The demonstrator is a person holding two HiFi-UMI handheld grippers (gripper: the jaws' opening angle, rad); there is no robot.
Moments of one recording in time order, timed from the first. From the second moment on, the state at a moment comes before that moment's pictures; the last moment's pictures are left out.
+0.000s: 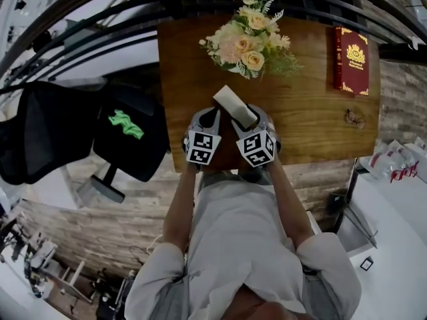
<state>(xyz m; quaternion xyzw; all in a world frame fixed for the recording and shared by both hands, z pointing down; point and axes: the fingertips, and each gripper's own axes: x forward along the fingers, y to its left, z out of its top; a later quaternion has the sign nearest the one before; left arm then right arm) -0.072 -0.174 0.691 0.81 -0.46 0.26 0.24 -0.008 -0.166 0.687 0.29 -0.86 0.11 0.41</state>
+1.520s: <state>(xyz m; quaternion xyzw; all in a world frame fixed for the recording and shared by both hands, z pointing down) -0.061 -0.185 0.711 0.81 -0.45 0.28 0.25 -0.016 -0.164 0.704 0.25 -0.86 0.14 0.42</state>
